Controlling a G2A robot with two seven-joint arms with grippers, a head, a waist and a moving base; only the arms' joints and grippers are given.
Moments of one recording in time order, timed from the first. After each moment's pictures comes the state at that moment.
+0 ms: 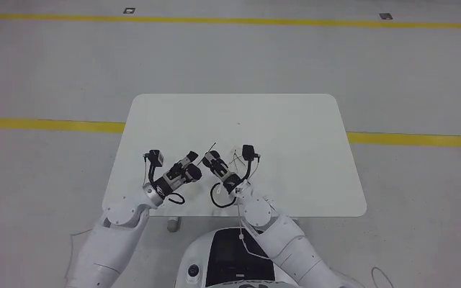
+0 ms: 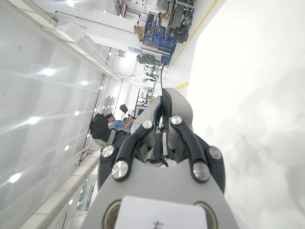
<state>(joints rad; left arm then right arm) 1.57 -1.12 -1.35 -1.50 -0.38 -0.31 -0.68 -1.36 -1.60 0.92 -1.19 -0.20 -0.29 0.01</state>
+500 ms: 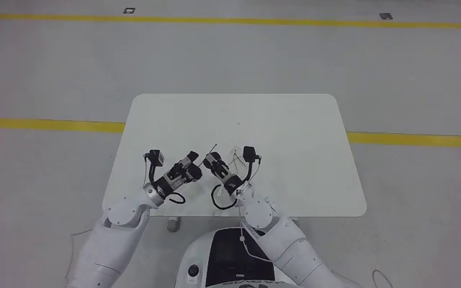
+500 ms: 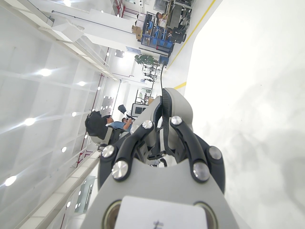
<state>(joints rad) 1.57 -1.12 -1.34 -1.50 -0.38 -0.32 -0.66 -1.38 -1.59 0.93 -1.23 -0.22 -0.29 0.01</state>
